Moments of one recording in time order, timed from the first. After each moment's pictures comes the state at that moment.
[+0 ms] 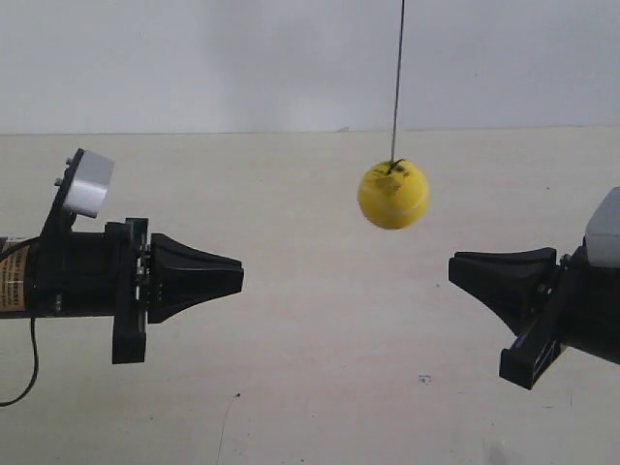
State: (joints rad) left arm -0.13 1.74 -0.57 1.34 -1.16 -0.71; right arm 0.01 1.49 -0.22 -0.99 -1.14 0.43
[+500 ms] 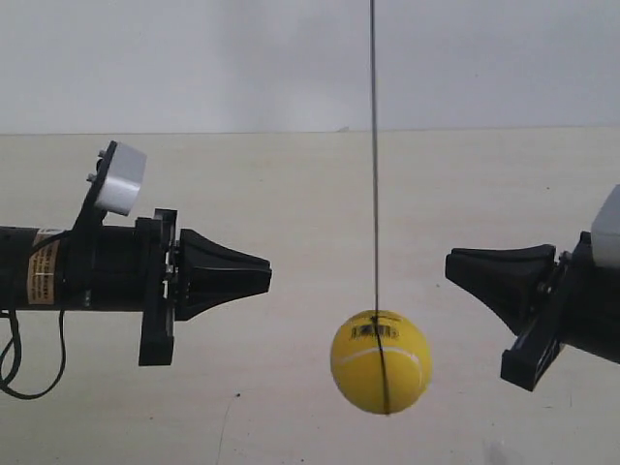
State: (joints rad) left arm -0.22 1.75 -0.61 1.33 -1.13 -0.70; right arm 0.01 1.49 -0.22 -1.00 -1.17 0.43
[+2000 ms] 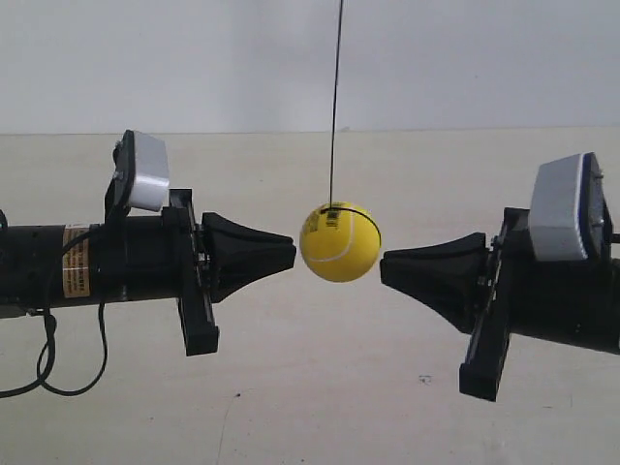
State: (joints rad) left arm -0.32 1.75 -0.61 1.10 -1.07 -0.52; right arm 0.19 1.49 -0.36 -1.12 -1.13 0.51
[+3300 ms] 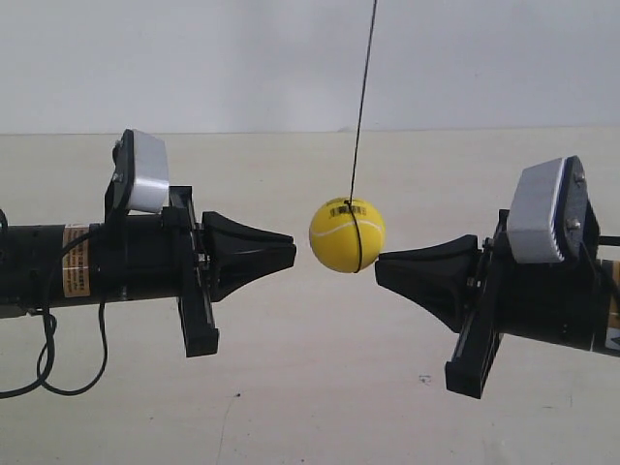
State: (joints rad) left arm -0.32 1.75 -0.61 1.10 -1.07 -0.48; right arm 0.23 1.49 -0.36 -1.06 -1.07 0.49
